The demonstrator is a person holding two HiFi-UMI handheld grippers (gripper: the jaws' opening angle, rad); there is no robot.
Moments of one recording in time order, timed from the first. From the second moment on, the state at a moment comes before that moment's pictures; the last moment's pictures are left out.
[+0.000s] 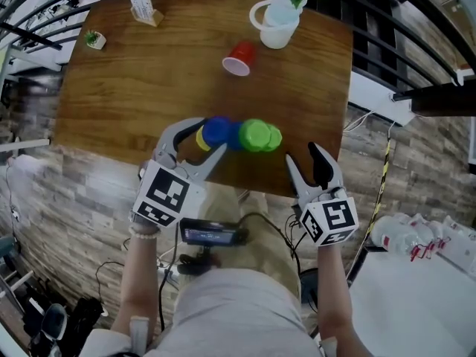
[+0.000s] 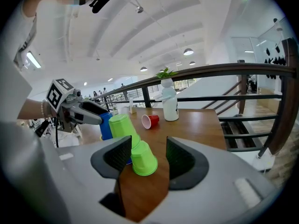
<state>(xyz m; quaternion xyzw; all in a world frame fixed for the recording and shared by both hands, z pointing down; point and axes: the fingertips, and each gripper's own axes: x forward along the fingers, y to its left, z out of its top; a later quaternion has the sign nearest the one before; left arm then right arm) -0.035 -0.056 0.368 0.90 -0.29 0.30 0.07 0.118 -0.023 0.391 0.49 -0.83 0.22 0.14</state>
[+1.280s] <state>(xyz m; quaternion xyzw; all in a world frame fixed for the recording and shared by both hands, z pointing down) -0.064 -0.044 0.343 0.90 -0.35 0.25 0.09 0.115 -0.116 0.374 0.39 -0.89 0.10 0.21</state>
